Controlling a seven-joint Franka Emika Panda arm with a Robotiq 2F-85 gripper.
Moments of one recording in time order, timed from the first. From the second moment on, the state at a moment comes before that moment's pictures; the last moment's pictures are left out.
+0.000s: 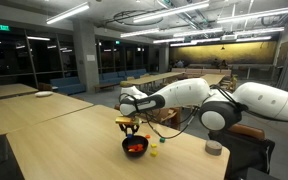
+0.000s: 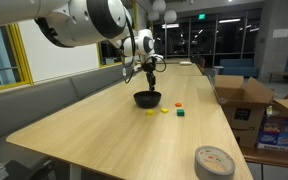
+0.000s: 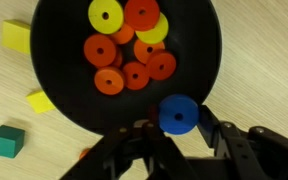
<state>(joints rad) 0.16 1.20 -0.11 -0.71 0.02 2.00 1.02</state>
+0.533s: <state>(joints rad) 0.16 1.03 -0.11 -0.99 0.02 2.03 0.99</state>
